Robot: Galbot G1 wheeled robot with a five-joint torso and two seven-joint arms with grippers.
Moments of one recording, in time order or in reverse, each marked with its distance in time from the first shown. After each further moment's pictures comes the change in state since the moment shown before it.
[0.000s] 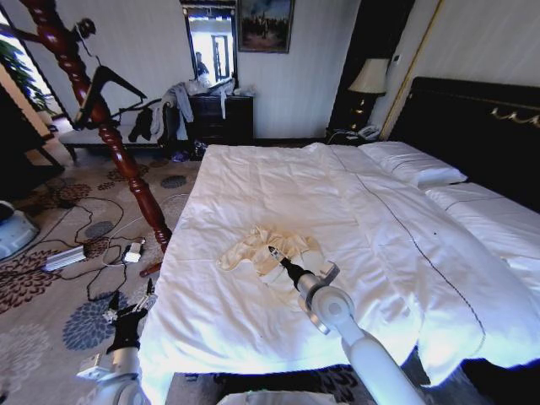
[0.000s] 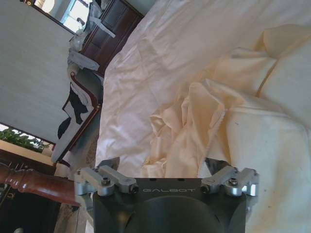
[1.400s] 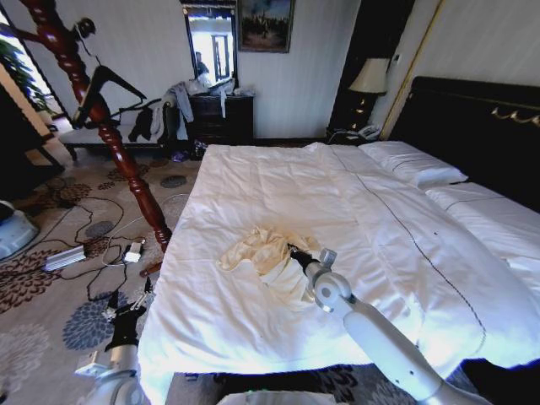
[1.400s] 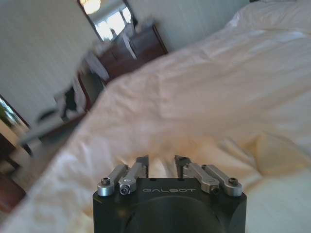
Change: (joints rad) left arm -0.021 0.008 0.000 0.016 -0.022 0.010 0.001; right arm 0.172 -0.188 -0.073 -0.209 -0.244 0.047 -0.228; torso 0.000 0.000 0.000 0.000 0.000
